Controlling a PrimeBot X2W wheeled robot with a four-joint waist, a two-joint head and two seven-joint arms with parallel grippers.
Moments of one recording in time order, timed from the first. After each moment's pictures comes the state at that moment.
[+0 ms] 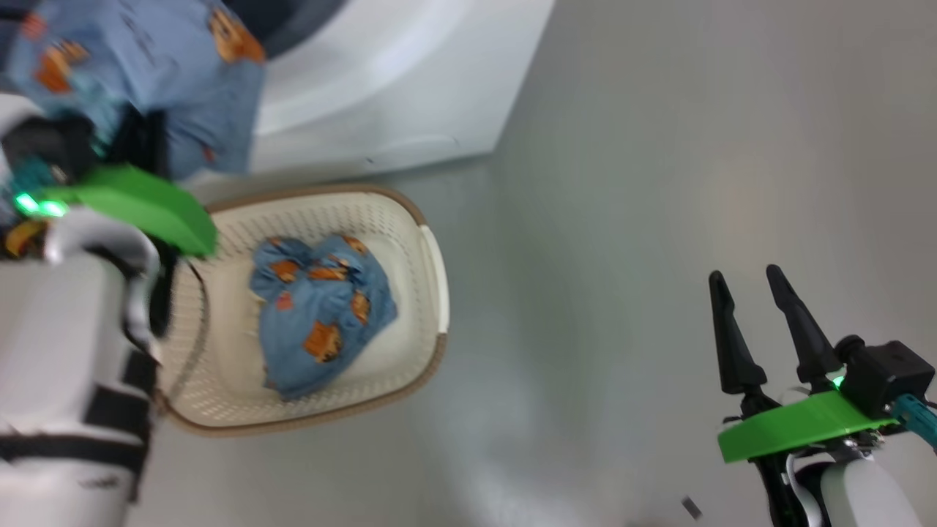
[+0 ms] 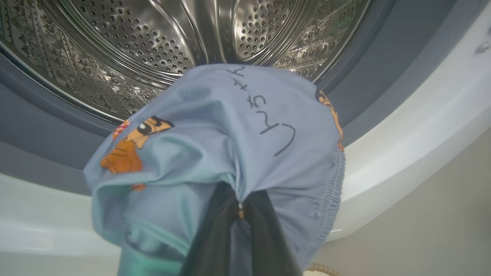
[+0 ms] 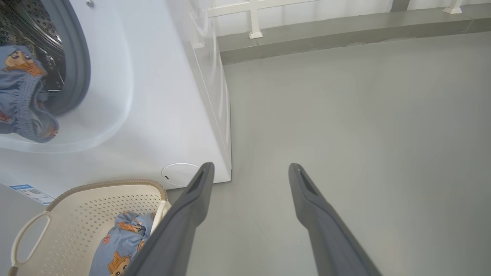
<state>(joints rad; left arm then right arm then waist) -0.83 0.26 -0.24 0.63 -0.41 0.06 -0.06 -0.10 -0.04 0.00 0.04 0.25 0.13 -0.13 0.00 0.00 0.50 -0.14</state>
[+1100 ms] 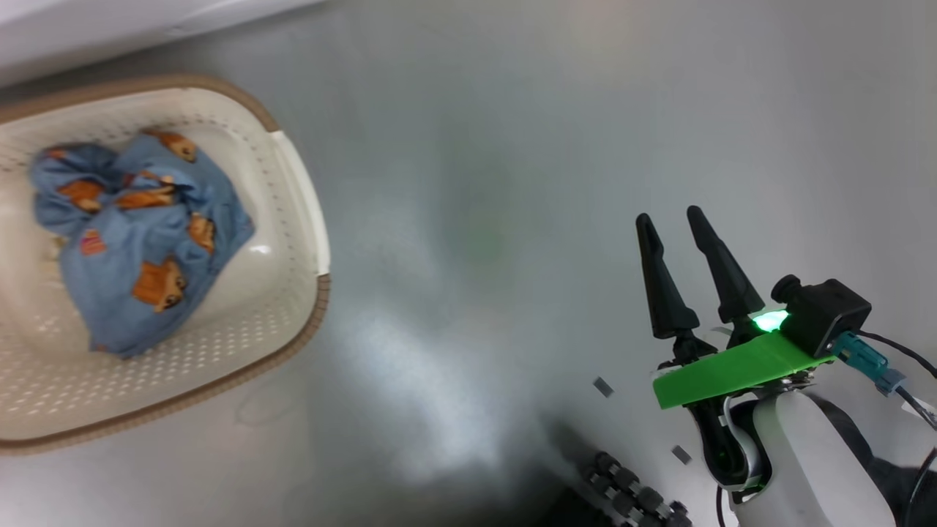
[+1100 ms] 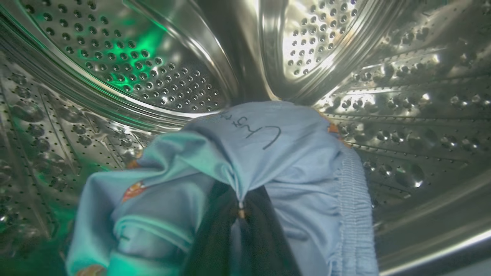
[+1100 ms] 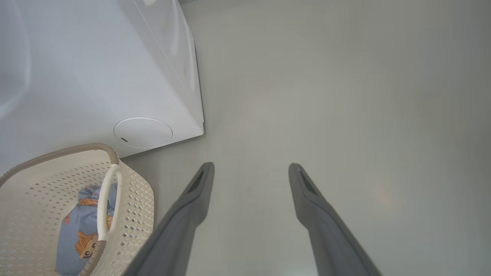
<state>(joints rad) -1.49 0.58 -0.24 0.71 -0.31 0.04 0.25 -0.32 -0.04 0.18 0.23 0.43 0.13 -0.25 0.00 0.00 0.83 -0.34</state>
